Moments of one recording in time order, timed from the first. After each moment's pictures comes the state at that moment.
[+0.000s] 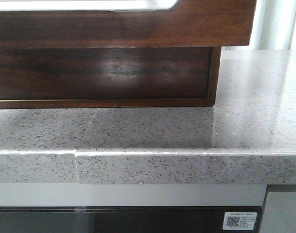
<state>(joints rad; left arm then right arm) -0.15 0.43 -0.70 -0.30 0.66 0.34 -0.31 1.57 -1.78 0.15 1.25 -0.39</state>
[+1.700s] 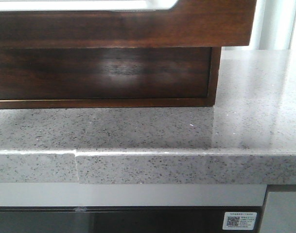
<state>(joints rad) -0.15 0.43 -0.70 -0.30 0.66 0.34 0.84 1.82 -2.03 -0.15 1.27 -0.72</state>
